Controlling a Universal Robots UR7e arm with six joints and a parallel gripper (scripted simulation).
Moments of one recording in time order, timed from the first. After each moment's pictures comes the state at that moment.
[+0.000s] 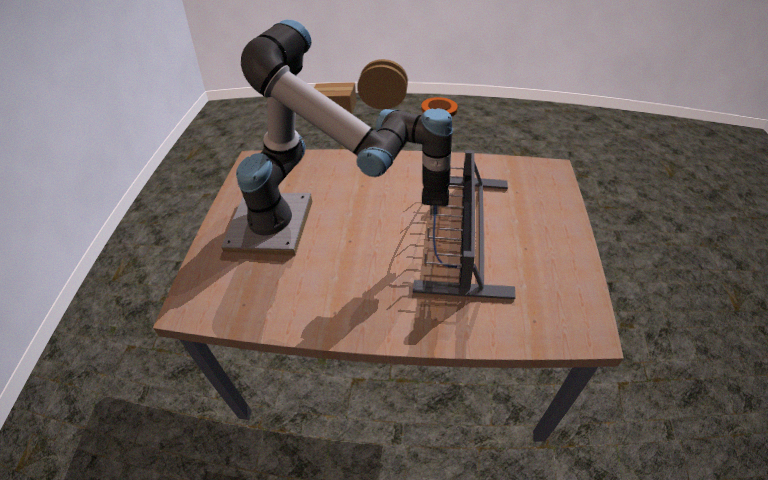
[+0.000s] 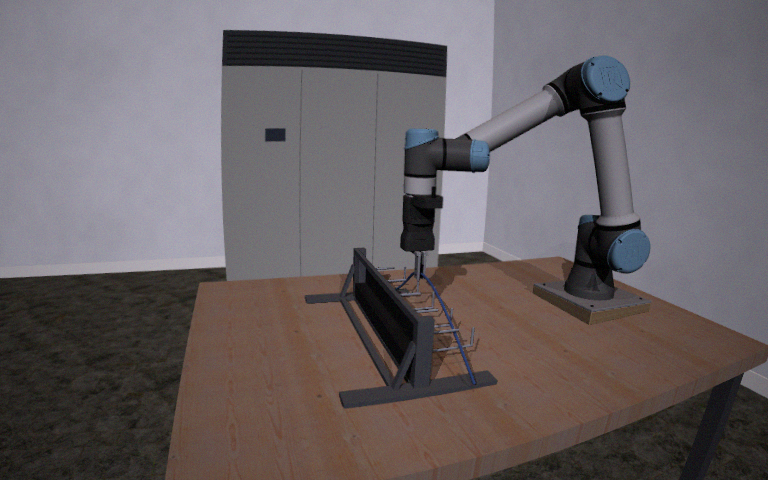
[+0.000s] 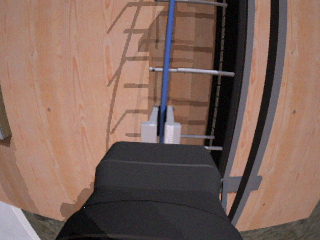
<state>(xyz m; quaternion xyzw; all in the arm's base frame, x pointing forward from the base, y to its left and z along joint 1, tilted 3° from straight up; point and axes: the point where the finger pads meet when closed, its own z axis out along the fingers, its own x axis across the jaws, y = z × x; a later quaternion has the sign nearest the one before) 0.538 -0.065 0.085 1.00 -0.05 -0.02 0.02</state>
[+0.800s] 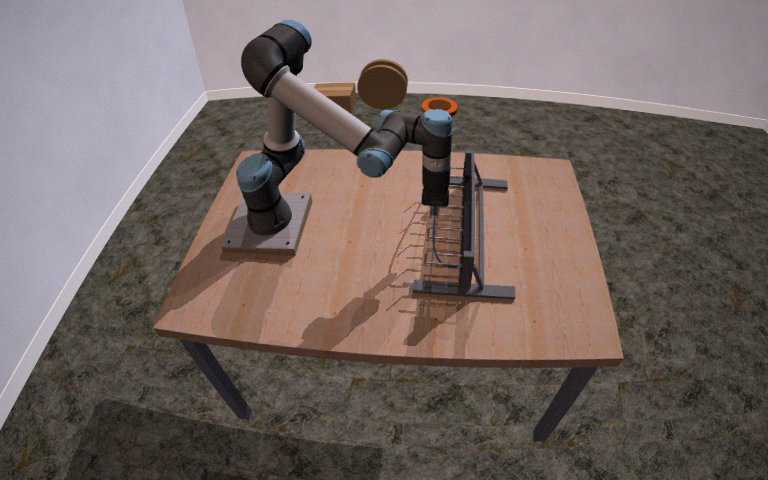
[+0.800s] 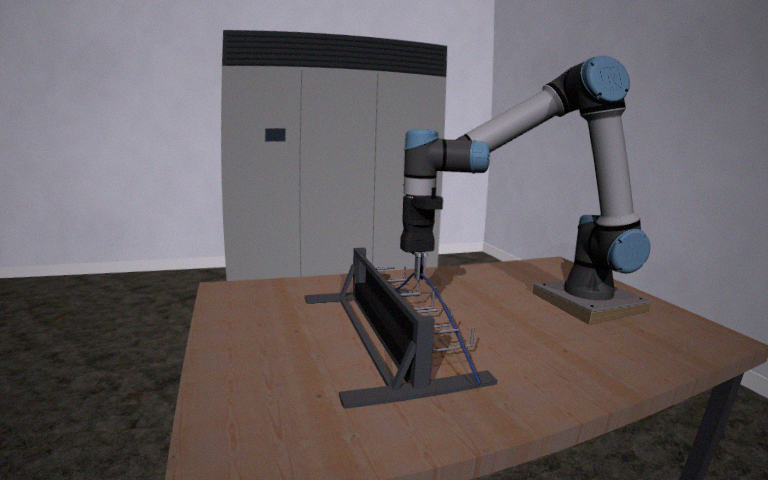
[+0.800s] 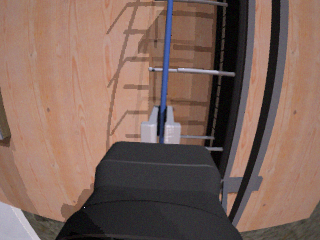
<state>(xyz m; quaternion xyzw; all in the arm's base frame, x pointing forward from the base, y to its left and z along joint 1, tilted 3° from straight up) 0.538 -0.065 0.083 1.00 -0.05 -0.02 0.02</state>
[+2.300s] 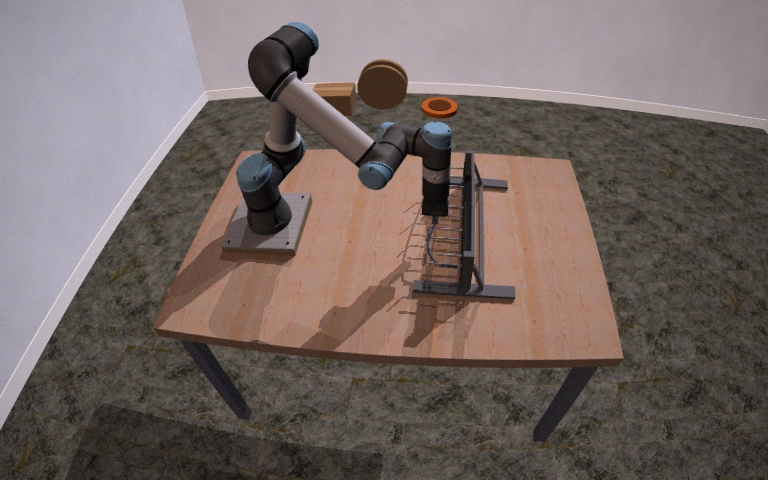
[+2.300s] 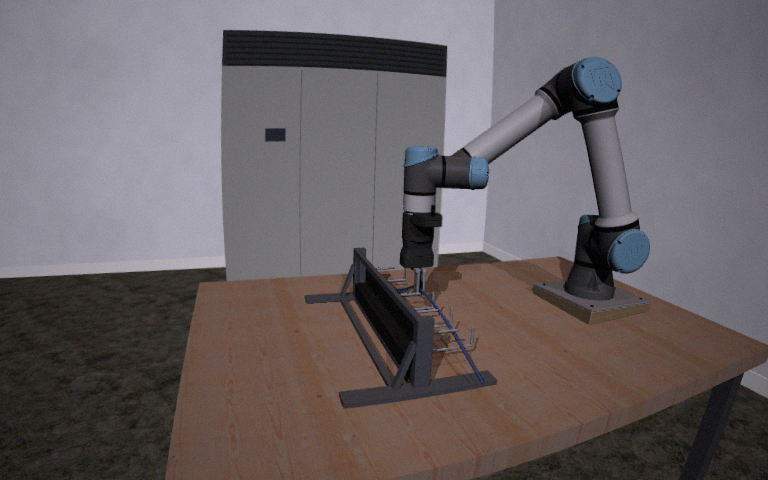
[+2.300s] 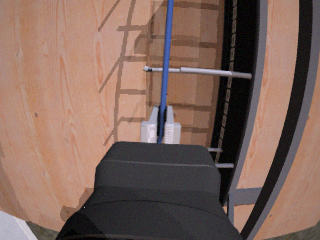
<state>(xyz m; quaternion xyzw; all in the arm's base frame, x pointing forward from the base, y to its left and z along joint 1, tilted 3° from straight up) 0.537 -0.065 0.044 1.00 -0.05 -0.02 0.02</state>
